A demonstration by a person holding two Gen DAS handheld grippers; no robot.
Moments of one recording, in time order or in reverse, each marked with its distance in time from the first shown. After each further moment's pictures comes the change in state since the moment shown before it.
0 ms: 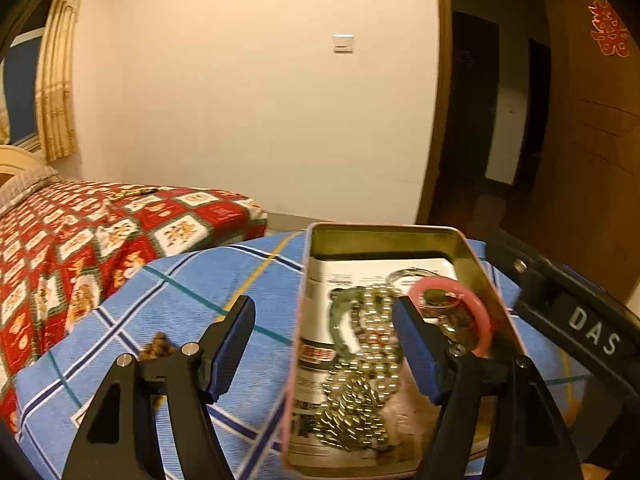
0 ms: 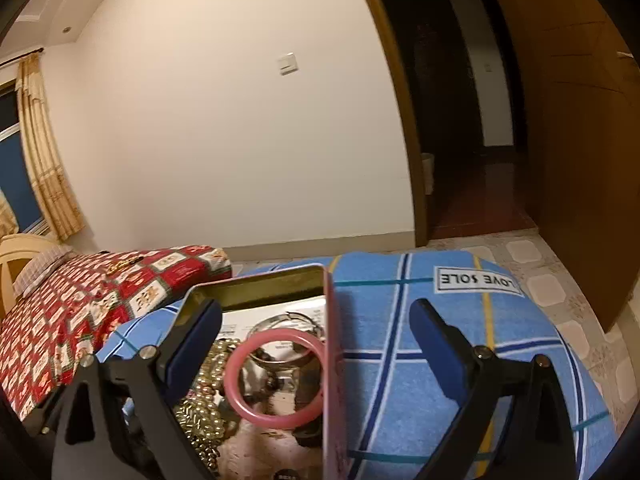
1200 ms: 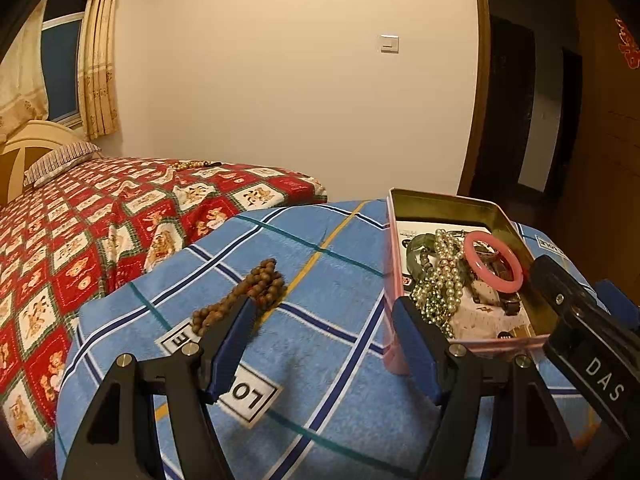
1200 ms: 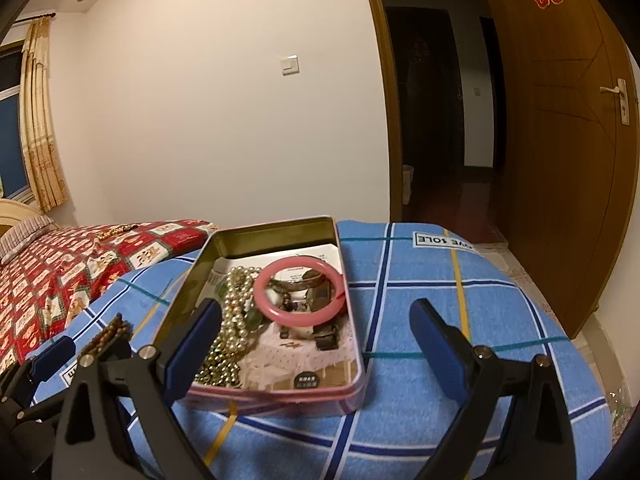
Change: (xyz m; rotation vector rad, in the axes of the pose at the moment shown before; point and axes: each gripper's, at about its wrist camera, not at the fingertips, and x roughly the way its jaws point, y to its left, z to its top) left arm -0.059 0.049 -0.042 -0.070 0.023 0.112; right arm -0.057 0.042 -0.053 -0.108 -0.030 -0.105
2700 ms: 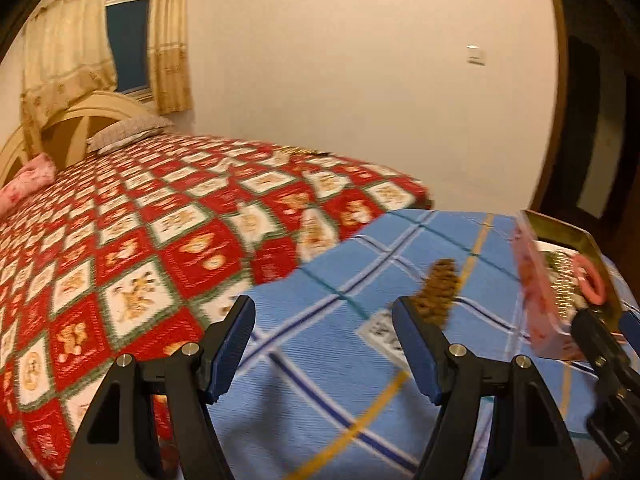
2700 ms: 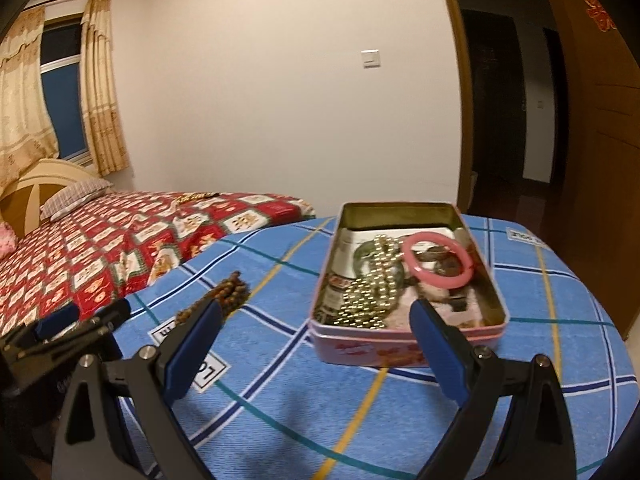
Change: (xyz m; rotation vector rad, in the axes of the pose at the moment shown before) left arm -0.023 0.128 -0.005 -0.137 0.032 0.222; right arm -0.027 0.094 -0.026 -0.123 0.045 0.213
